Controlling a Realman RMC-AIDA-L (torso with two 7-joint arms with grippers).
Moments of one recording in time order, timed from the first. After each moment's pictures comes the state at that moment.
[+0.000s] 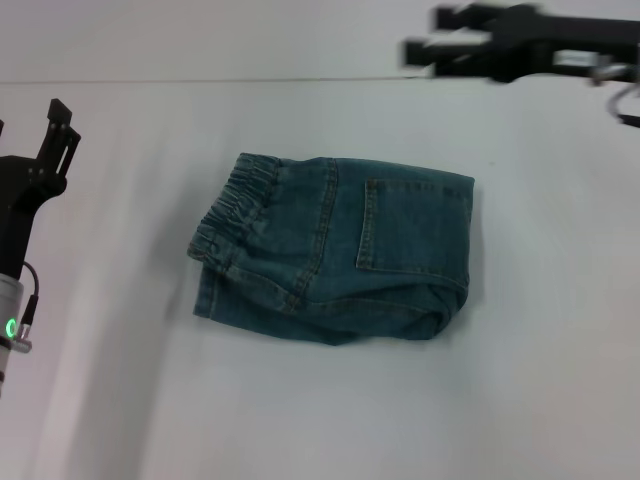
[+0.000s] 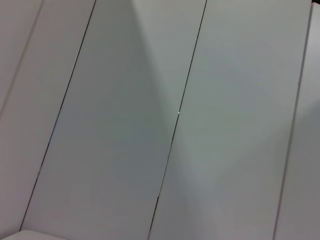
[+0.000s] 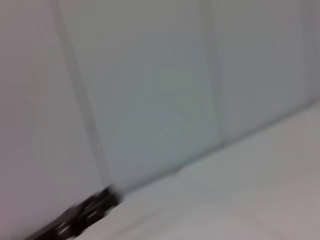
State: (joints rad) left arm -0.44 -2.17 -0.37 -0.08 1.71 1.41 -0.34; right arm 0.70 2.01 -0.79 -0.79 -1.79 -1.44 1.70
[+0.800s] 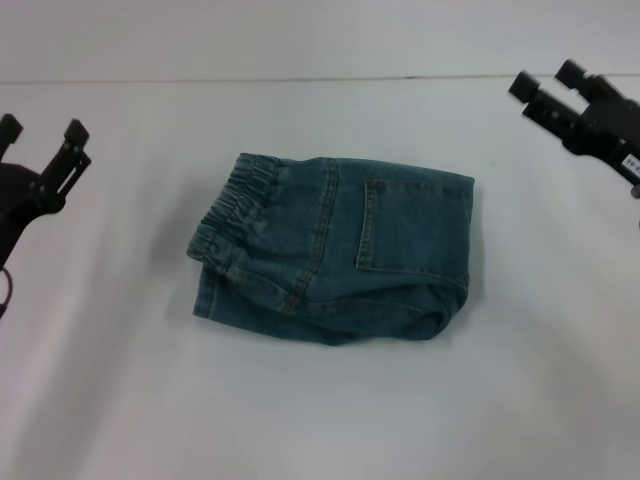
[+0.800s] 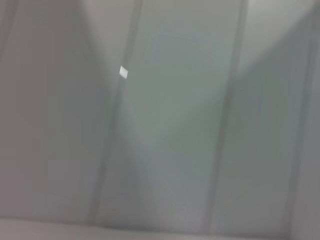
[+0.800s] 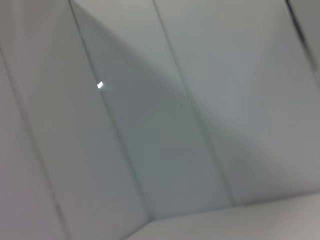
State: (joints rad) left arm -0.44 -2.16 -0.16 0.15 1.73 1.41 -0.55; right arm 0.49 2.08 -0.63 -0.31 -1.32 -1.33 1.04
